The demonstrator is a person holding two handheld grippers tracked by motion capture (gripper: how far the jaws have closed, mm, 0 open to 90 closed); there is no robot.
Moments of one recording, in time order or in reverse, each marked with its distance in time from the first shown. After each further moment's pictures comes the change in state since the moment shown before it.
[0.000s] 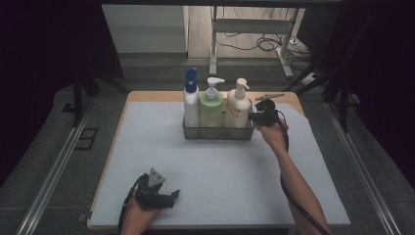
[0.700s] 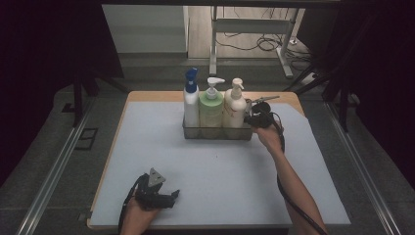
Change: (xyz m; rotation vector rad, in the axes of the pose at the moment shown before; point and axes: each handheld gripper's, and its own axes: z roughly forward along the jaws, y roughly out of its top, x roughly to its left) left arm 0.000 0.000 0.000 0.001 0.000 0.001; right arm 0.006 -0.005 0.015 0.028 0.044 0.016
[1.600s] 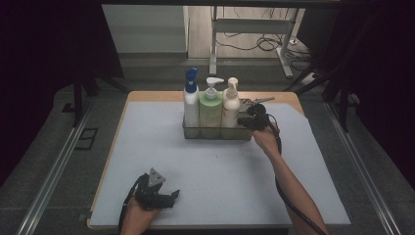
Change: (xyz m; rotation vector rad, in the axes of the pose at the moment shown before) left arm 0.000 0.000 0.000 0.001 0.001 0.001; right arm 0.020 0.000 -0.003 -0.003 0.034 -0.036
